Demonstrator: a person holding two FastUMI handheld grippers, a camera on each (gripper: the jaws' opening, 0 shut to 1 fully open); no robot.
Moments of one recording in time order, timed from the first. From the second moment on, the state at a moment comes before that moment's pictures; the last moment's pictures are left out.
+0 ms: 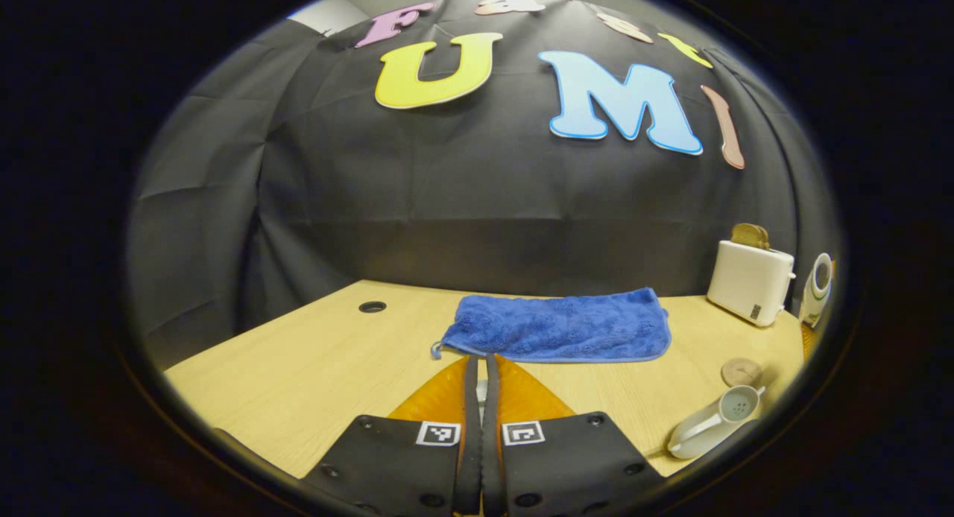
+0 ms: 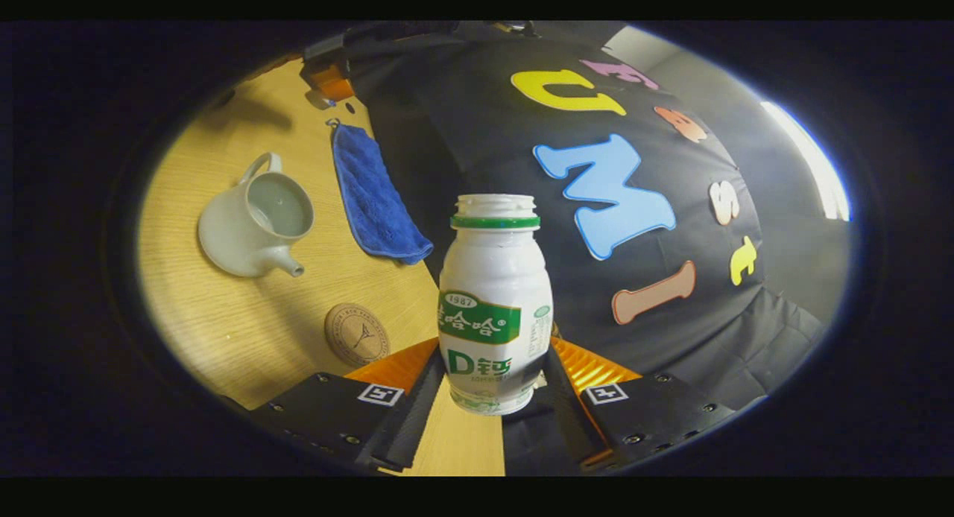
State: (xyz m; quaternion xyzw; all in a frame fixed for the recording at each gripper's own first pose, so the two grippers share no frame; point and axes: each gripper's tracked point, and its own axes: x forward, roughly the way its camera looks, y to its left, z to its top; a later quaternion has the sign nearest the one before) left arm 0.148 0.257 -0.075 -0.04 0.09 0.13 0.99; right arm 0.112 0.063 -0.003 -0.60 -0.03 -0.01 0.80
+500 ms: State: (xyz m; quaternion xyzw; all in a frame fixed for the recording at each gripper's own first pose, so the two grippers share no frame) left arm 0.149 0.265 -0.084 -0.04 0.10 0.14 0.98; right arm 0.116 0.082 0.001 -0.70 -0.06 0.00 0.71
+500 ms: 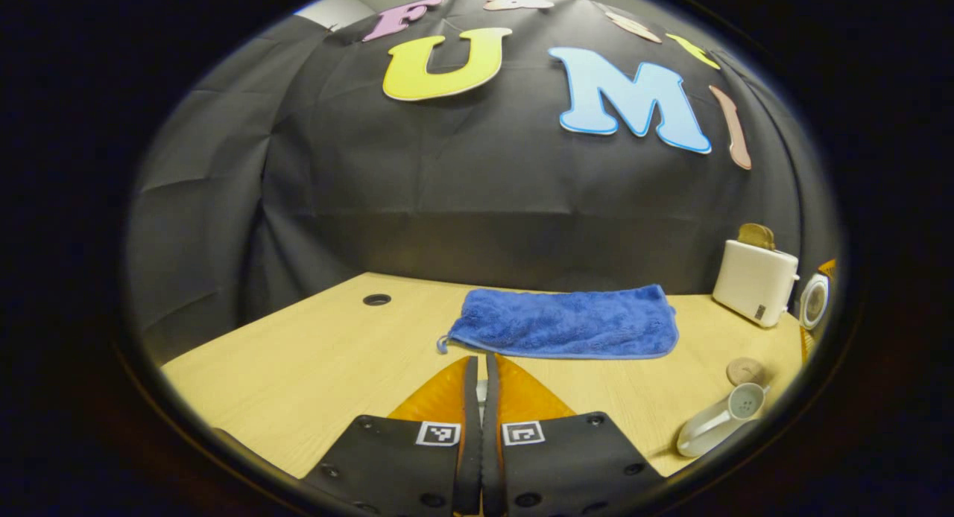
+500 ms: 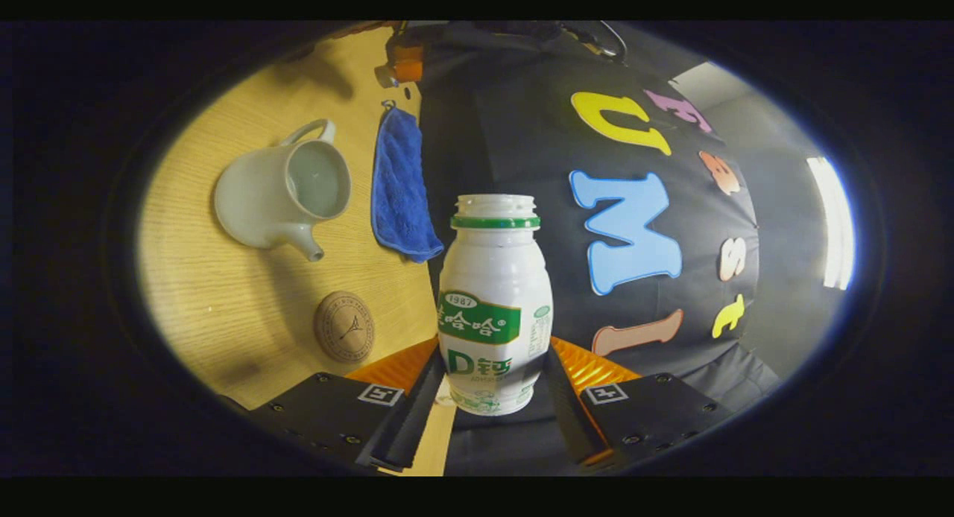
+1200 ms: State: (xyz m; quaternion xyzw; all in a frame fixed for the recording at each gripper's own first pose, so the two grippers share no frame) left arm 0.145 0.277 -0.086 -0.06 0.10 0.15 0.98; right arm 0.120 0.098 0.000 -0.77 -0.09 0.00 0.63
